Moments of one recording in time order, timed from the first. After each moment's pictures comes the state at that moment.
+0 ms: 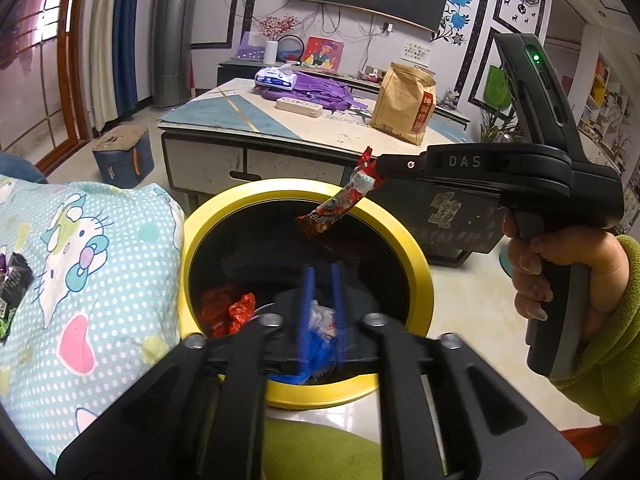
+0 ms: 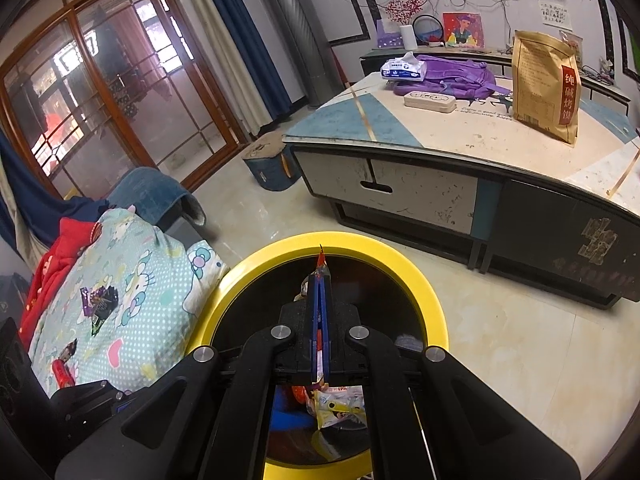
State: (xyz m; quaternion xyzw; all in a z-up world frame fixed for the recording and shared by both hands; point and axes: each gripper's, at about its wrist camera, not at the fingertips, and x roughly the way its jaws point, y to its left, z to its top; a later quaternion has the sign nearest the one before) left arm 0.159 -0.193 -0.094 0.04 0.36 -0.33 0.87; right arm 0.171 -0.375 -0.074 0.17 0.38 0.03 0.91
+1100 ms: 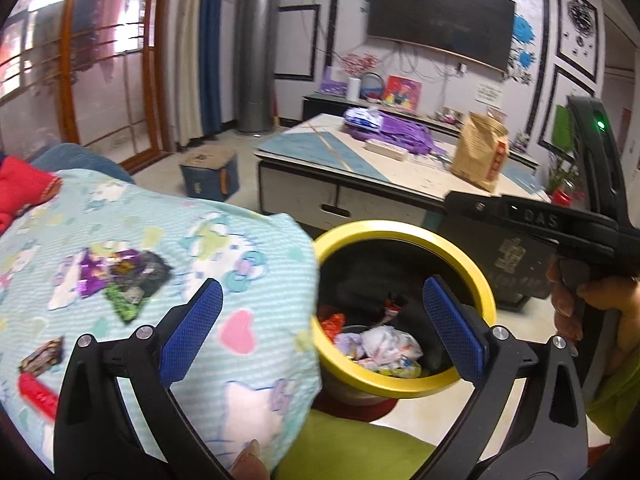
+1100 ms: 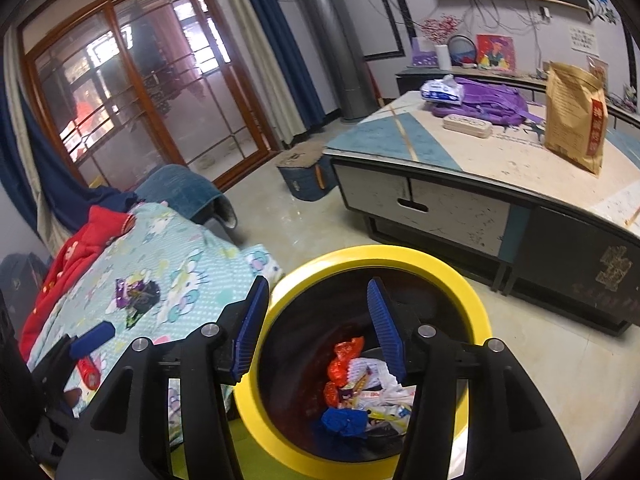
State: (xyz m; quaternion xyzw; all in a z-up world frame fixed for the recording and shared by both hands) left arm 0.141 -0.115 -0.048 0.02 0.30 -0.18 0.94; right arm 0.159 -0.325 -0.040 0.14 0.34 0.09 0.92
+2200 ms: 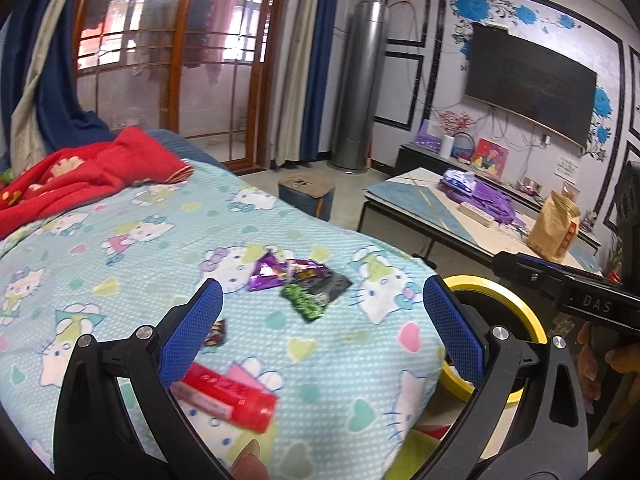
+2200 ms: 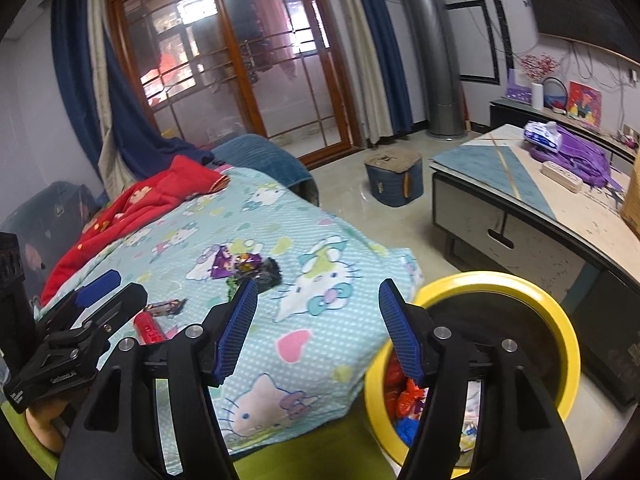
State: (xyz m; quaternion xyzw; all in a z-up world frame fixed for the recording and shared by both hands) left arm 0.103 0.018 -0.016 -0.06 0.25 -0.02 0.97; right arm 0.150 -0.192 -0.006 0.06 0.32 0.23 0.92
